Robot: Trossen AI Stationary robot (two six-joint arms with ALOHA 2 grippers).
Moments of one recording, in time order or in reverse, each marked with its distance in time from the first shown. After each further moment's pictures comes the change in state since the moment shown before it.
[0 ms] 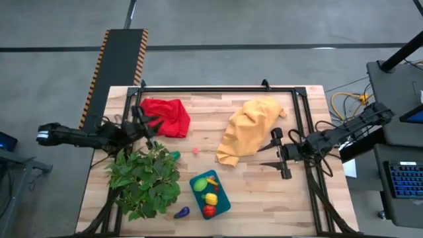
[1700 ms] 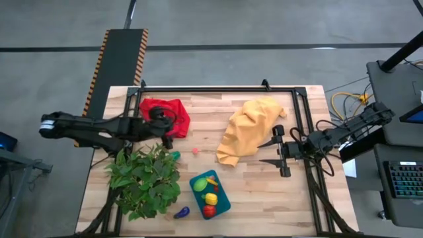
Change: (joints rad) left arm 0.030 0.451 0.650 -1.396 -0.132 -0.438; right arm -0.002 -0.001 0.027 0.000 0.051 -0.033
